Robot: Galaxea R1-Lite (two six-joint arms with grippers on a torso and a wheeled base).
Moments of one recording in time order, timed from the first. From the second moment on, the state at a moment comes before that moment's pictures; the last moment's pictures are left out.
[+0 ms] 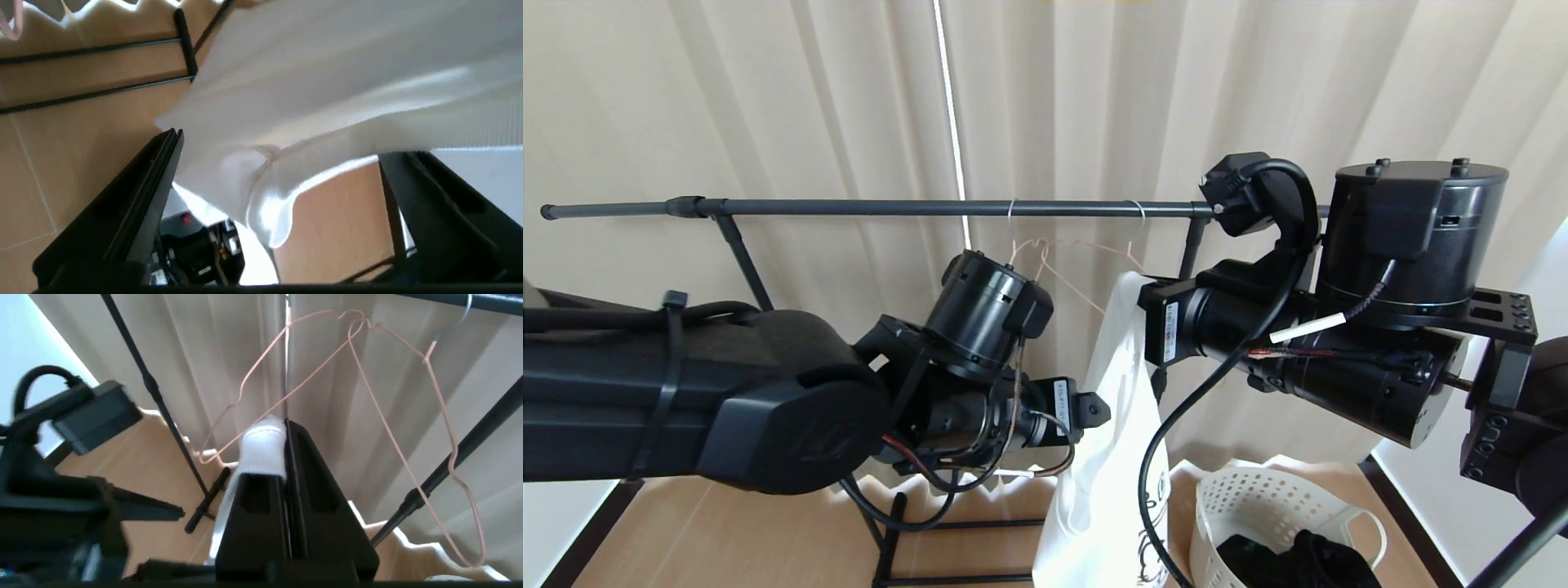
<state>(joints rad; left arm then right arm) -0.78 1.86 -1.19 0.07 0.08 -0.61 0.78 1.66 -1.00 -0.48 -0.23 0.14</state>
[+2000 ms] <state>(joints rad) -0.70 1.72 -1.16 0.03 0.24 -0.46 0.62 1.57 -0.95 -0.14 -0.31 -0.15</state>
